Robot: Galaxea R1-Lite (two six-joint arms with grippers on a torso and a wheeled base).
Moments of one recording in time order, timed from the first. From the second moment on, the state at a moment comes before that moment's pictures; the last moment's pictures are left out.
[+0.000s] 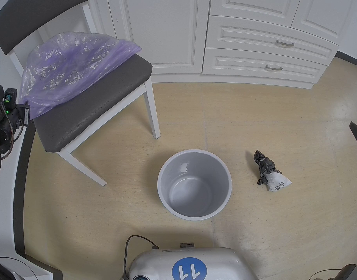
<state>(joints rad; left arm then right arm) 0.17 1.61 -0.85 -0.80 0.33 0.40 0.30 0.86 -0.47 -0.51 -0.38 0.16</state>
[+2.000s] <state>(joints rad) -0.76 0.88 -0.71 -0.38 -0.11 0.11 0.48 0.96 -0.37 -0.53 -0.42 0.16</state>
